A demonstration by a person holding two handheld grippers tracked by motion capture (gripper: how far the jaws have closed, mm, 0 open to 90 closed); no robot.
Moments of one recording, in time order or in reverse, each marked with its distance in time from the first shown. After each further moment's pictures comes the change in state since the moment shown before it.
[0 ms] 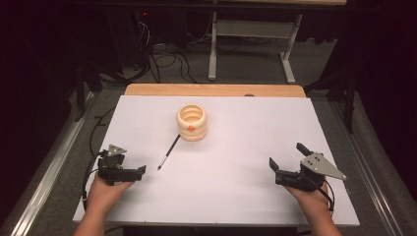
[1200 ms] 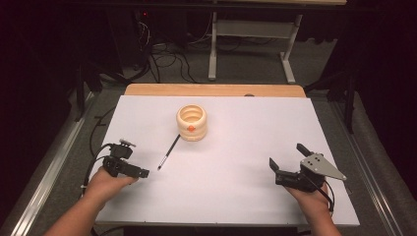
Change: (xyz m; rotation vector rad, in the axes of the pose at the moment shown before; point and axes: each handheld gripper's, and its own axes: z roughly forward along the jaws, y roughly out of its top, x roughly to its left) left arm -0.006 0.033 0.006 0.365 -0.075 -0.010; right arm 0.000 -0.001 -0.001 -0.001 0.003 0.006
